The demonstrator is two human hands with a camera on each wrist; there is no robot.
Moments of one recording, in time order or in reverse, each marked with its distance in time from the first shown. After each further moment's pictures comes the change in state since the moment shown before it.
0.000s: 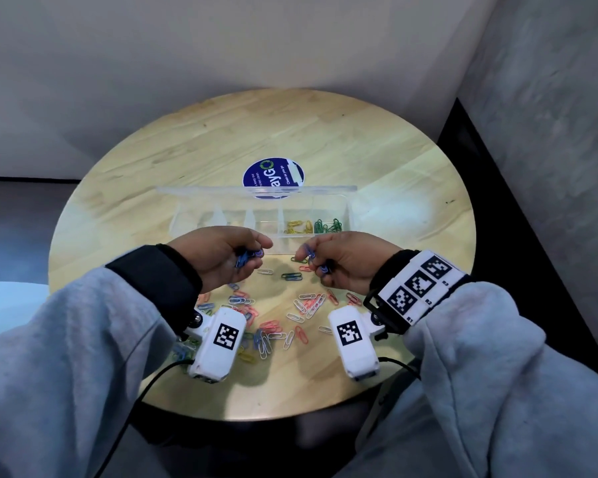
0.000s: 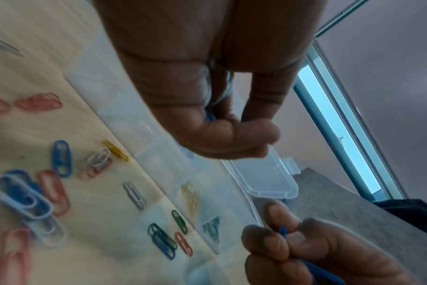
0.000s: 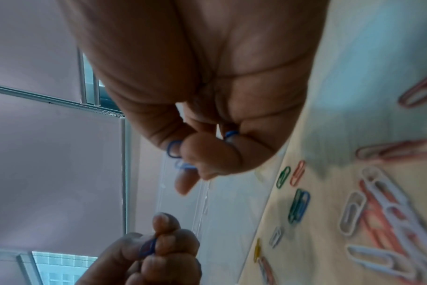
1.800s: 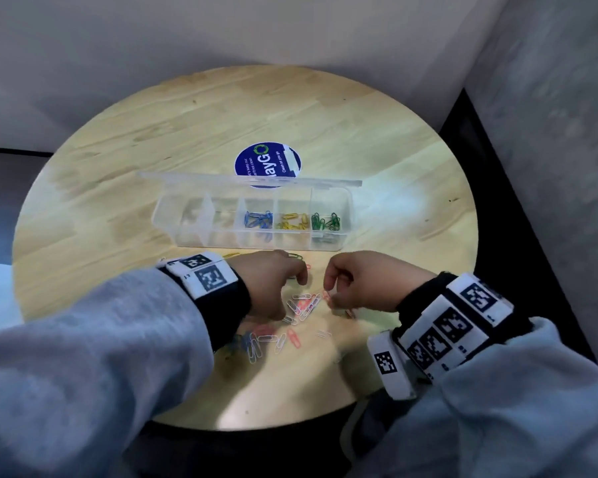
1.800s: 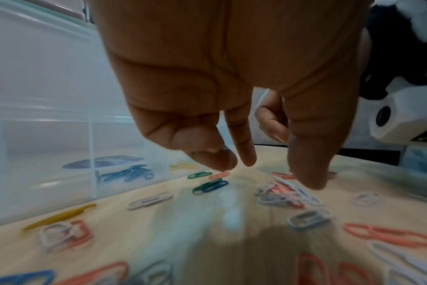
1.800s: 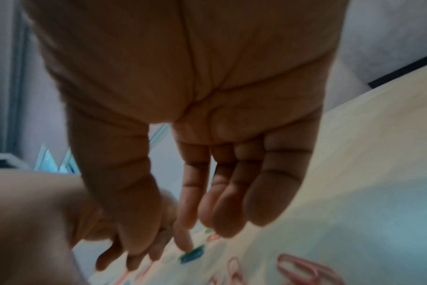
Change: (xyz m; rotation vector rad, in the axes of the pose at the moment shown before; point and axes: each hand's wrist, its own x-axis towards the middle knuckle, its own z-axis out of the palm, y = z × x) left_hand 0.021 -0.024 0.041 1.603 -0.167 0.298; right_hand -0.020 0.007 -0.018 -1.084 0.077 0.012
